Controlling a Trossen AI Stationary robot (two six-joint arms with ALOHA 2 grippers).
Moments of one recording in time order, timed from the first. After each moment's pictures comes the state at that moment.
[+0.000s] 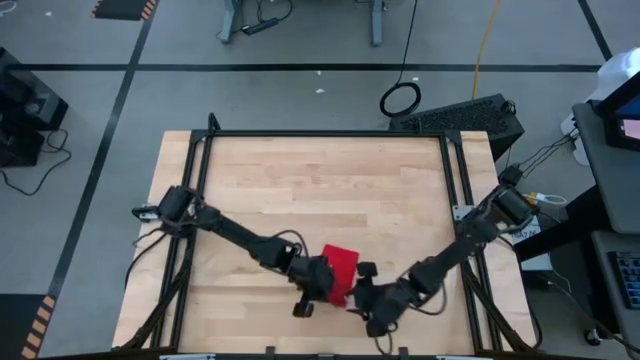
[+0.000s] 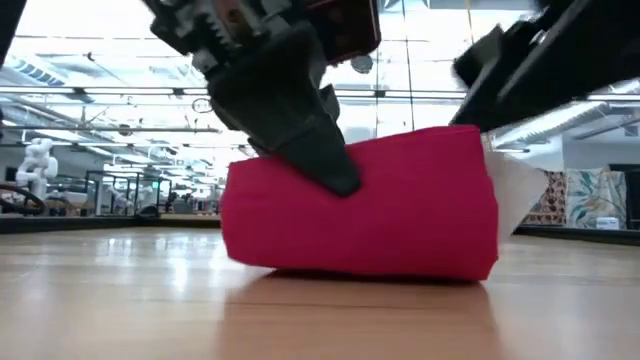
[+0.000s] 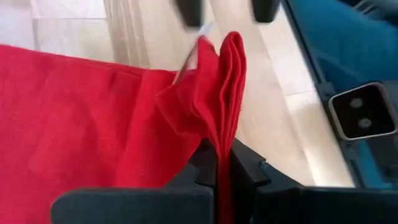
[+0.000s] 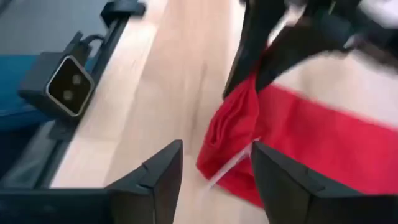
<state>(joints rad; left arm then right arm) -0.36 1.99 1.23 -0.06 0.24 -0.26 0.67 1.78 0.97 0.04 0.38 0.42</state>
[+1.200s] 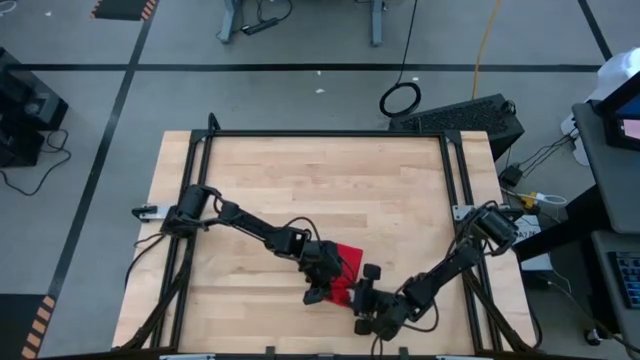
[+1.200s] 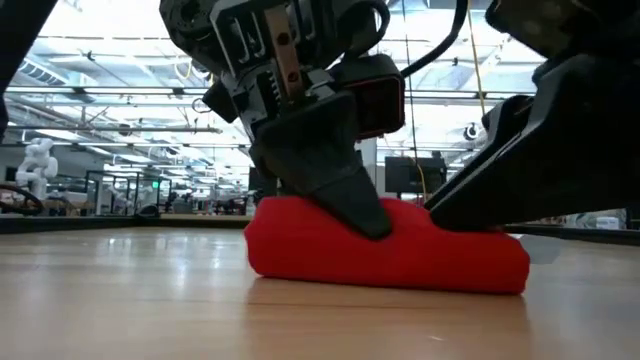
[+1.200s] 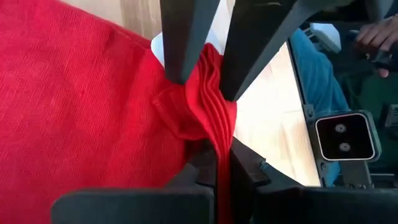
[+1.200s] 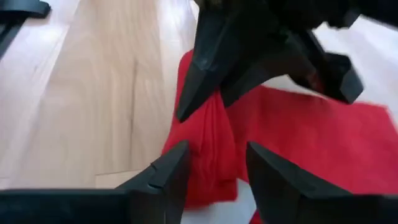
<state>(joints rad) -0.23 2.11 1.23 0.09 0.54 -0.41 0.73 1.99 0.97 0.19 0.77 0.59</state>
